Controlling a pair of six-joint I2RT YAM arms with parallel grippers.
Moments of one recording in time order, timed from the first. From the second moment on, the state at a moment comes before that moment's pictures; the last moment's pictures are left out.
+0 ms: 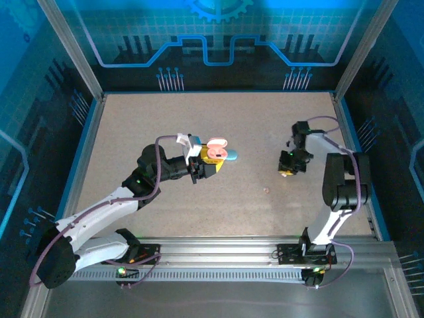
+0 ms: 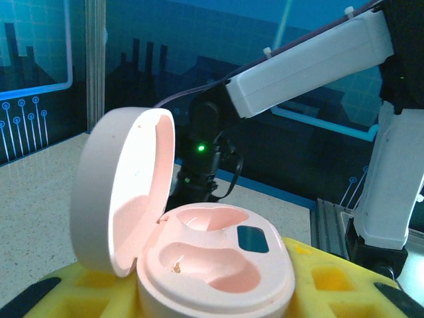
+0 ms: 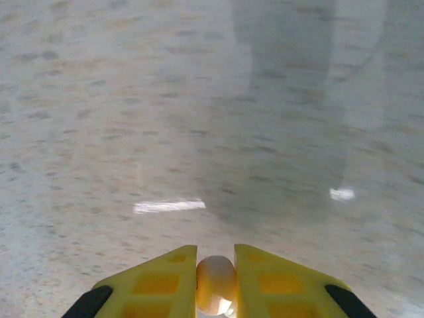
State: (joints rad) left arm -0.63 1.08 0.68 0.42 0.56 -0.20; right arm 0.04 1.79 1.14 -0.86 -0.18 0.27
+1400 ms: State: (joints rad) left arm -0.63 1.08 0.68 0.41 0.51 -0.19; right arm 0.16 1.68 1.28 -0.97 -0.38 0.25
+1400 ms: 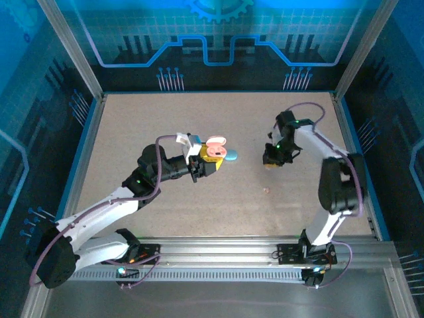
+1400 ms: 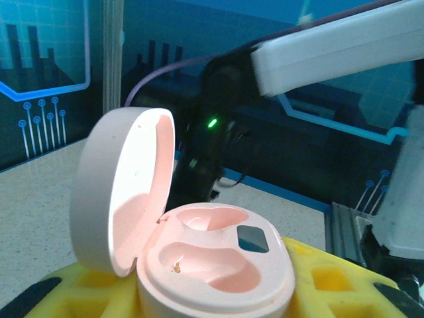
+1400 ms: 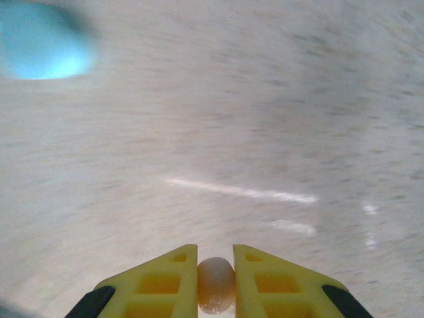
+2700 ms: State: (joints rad) left arm -0.60 1.11 0.59 0.56 0.44 -0.03; right arm 0.37 1.47 1.37 -0.57 -1.22 0.63
